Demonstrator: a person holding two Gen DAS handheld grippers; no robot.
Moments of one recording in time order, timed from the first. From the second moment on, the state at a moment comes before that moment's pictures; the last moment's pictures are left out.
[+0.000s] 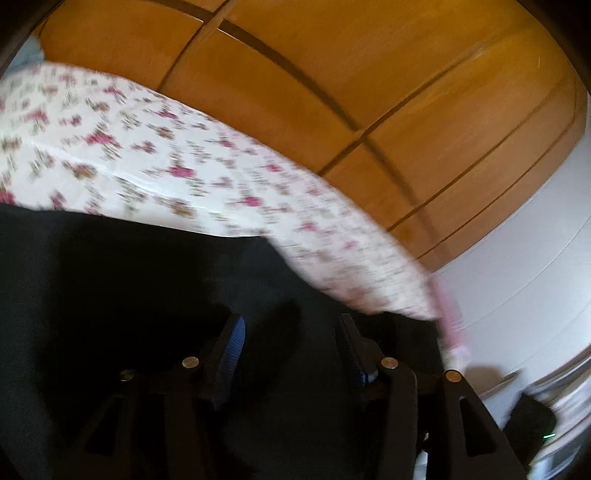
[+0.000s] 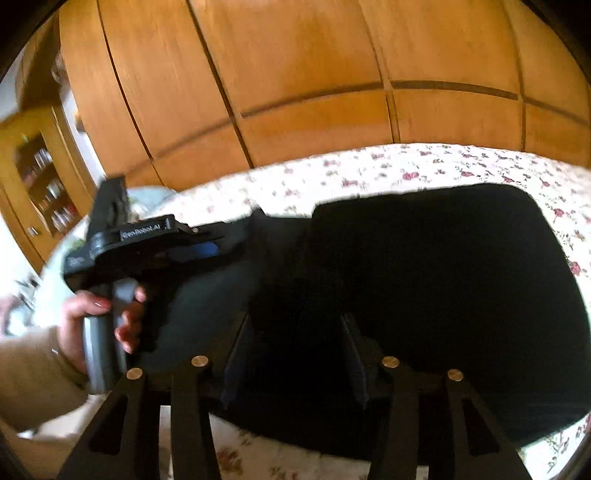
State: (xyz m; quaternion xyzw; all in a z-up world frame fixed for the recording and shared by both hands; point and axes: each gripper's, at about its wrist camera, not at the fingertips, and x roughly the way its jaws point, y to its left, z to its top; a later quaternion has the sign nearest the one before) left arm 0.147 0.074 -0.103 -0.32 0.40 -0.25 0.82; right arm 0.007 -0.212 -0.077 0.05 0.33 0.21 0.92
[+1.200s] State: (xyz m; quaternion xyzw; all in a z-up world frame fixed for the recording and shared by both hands) left arm 0.101 -0.022 -0.109 -0.18 0.45 -0.31 0.82; right arm 0.052 -0.335 -0.090 0.08 0.33 0.01 0.94
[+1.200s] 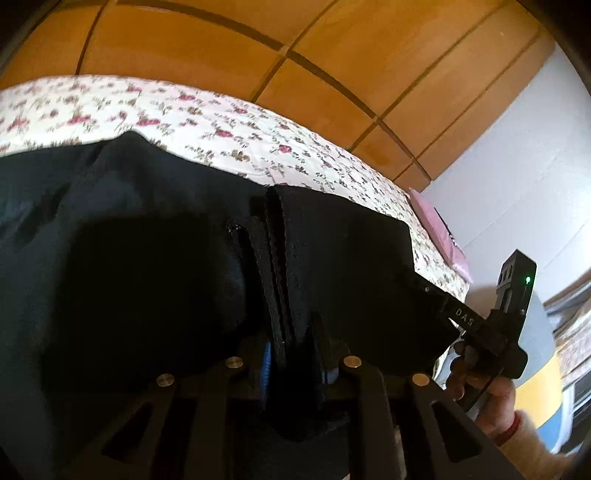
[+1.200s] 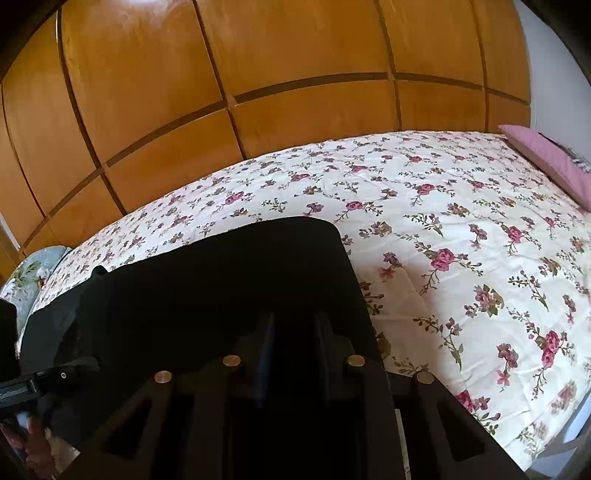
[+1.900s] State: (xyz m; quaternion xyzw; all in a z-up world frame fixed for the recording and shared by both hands) left arm 0.142 -0.043 -0.107 -0.09 0.43 -0.26 0.86; right arm 0.101 -0.318 -0.083 0.04 0.35 -0.02 0.93
